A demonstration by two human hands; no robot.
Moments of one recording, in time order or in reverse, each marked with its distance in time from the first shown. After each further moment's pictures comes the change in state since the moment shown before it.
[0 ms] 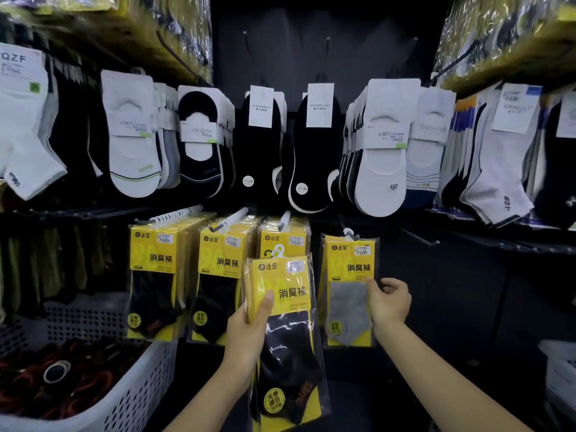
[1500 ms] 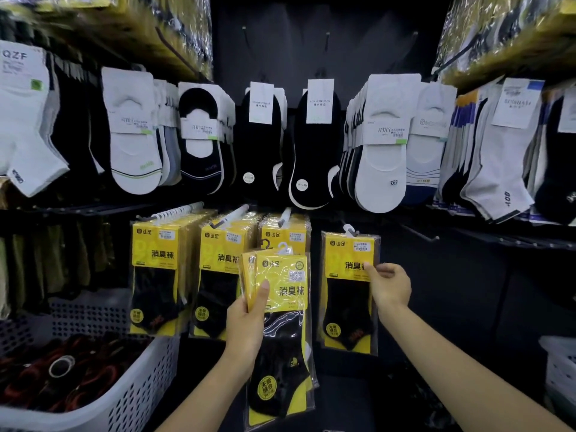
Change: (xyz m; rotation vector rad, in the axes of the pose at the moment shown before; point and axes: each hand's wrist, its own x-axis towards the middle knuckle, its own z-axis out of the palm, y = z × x) left_hand 0.008 0.001 0.004 -0.043 0.074 0.031; right_hand 0.013 -0.012 0.000 -0.053 -0.077 -0.055
